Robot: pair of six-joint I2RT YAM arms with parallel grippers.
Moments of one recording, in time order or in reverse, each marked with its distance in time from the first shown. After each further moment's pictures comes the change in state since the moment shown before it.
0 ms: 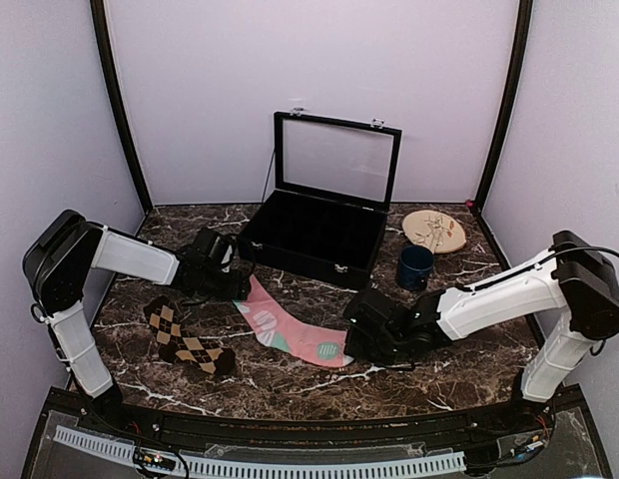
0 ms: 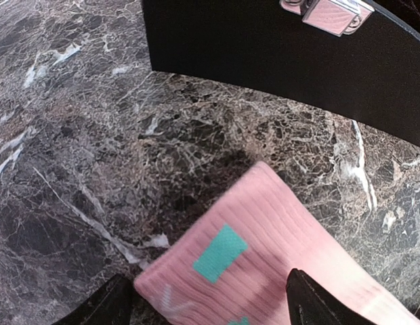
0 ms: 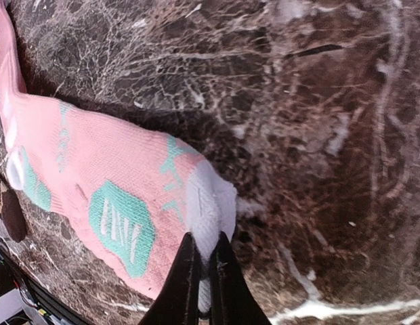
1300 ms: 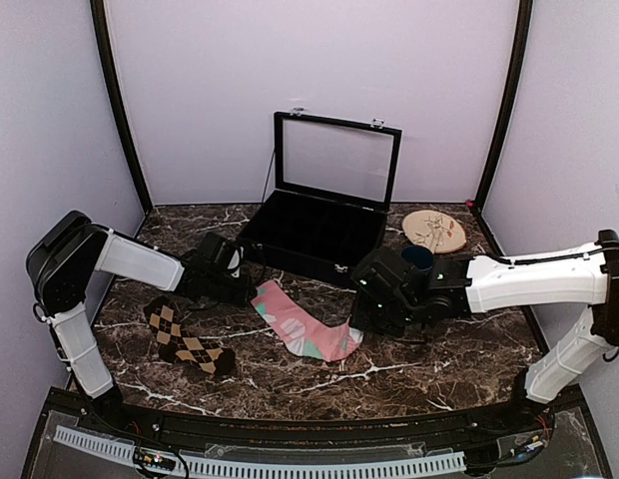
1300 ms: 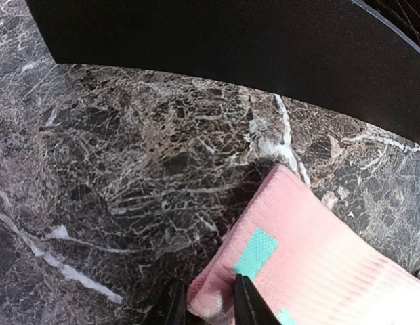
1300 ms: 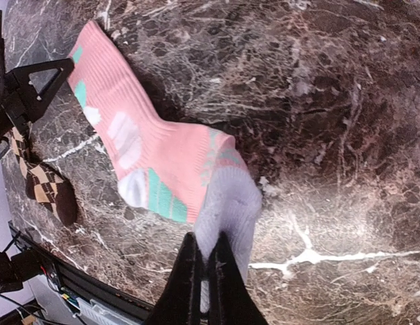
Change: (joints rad) left arm -0.057 0.011 -0.021 0.074 0.128 -0.030; right arm -0.026 -0.182 0.153 -0.294 0.028 -0.076
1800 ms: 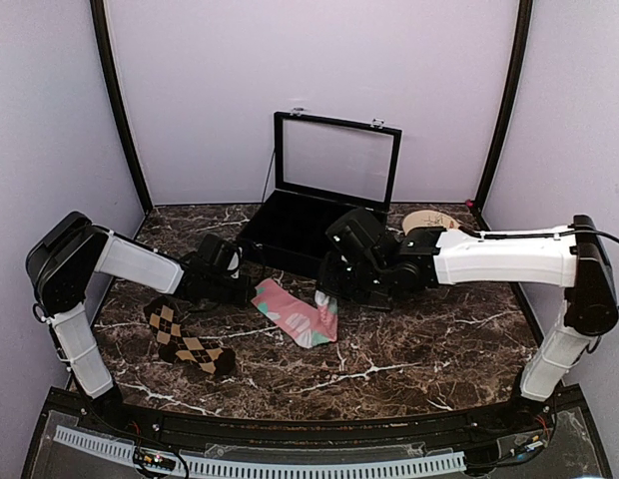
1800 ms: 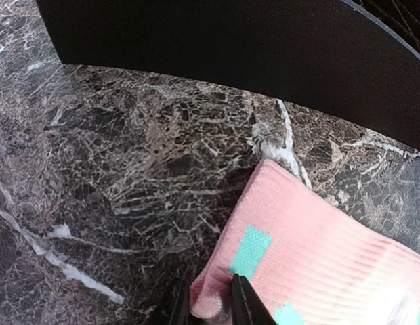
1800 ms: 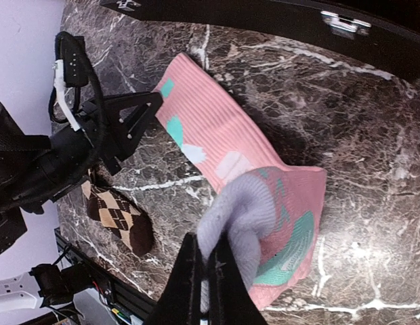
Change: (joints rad) left arm -0.003 0.000 -0.024 0.040 -0.015 -0.016; right arm -0.060 0.180 0.266 0.089 -0.087 -0.068
